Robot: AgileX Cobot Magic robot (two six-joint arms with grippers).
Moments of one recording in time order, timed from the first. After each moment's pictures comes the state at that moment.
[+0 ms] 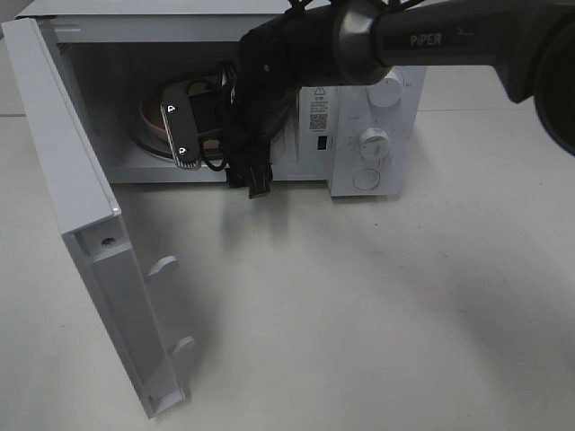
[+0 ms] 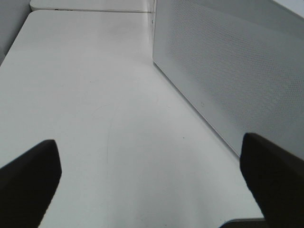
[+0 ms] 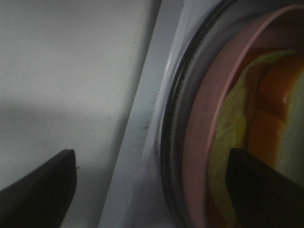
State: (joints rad) left arm -0.01 0.00 -0.52 -0.07 1.07 0.00; right arm 0.68 2.31 -1.84 -0.17 0.48 -1.14
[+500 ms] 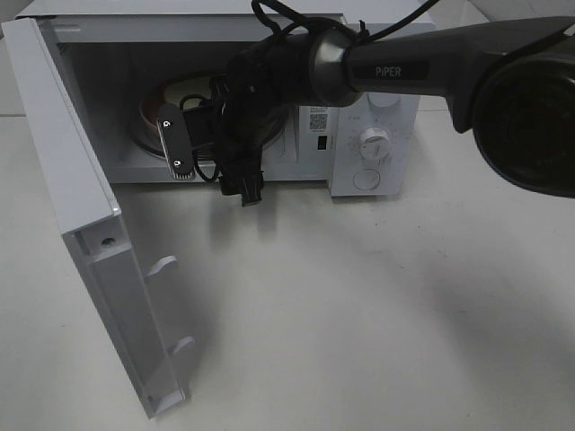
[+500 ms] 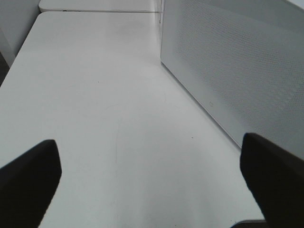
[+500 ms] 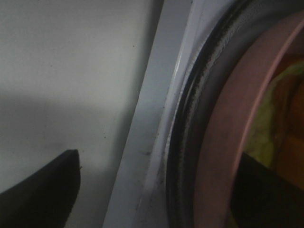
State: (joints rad) left arm -0.01 0.00 -0.52 -0.04 1.07 0.00; right arm 0.68 2.41 -1.93 -0.18 0.49 -1.14
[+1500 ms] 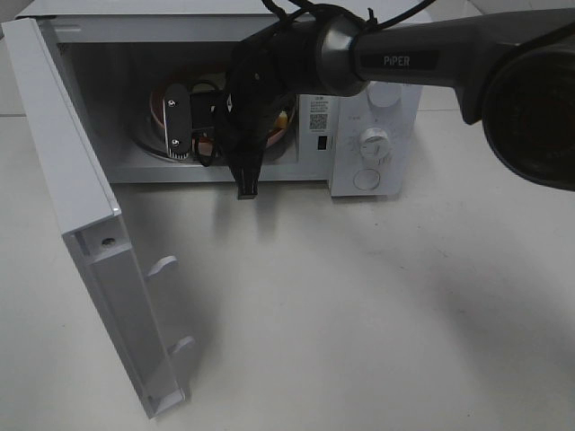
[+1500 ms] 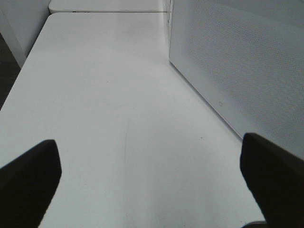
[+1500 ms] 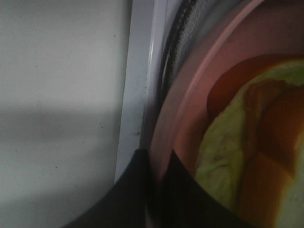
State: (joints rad) left arm -0.01 0.00 -0.52 -0.01 1.07 0.00; right arm 0.66 2.40 -1.94 -0.19 0.54 -0.97
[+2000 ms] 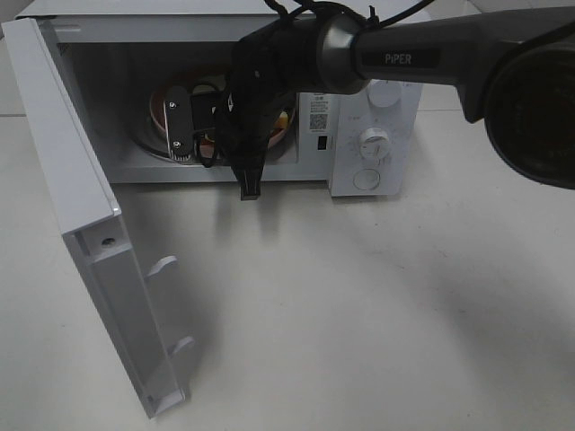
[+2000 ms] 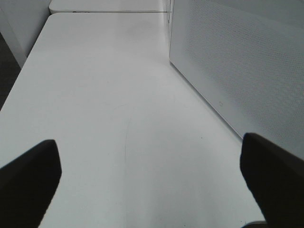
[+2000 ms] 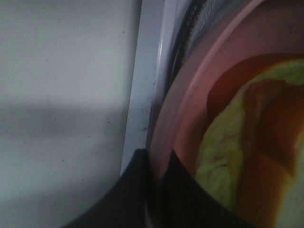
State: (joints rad) left arm -0.01 0.00 -0.52 -0.01 1.07 0.00; right arm 0.66 2.39 -1.94 -0.18 0.56 -1.00
